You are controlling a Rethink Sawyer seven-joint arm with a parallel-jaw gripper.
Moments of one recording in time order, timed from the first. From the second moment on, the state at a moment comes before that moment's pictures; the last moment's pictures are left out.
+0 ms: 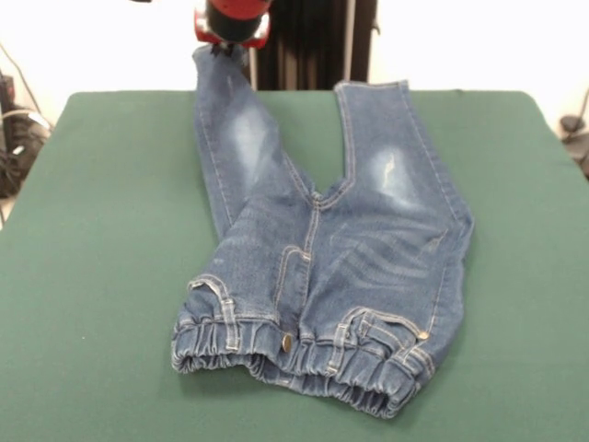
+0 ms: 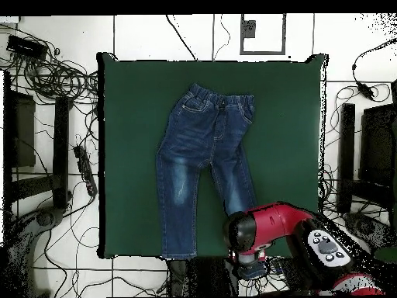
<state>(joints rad) -0.55 -0.52 0.19 1.91 -0.83 0.99 2.00</state>
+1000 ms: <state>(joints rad) -0.50 -0.46 0.05 1.91 -0.83 0.99 2.00</state>
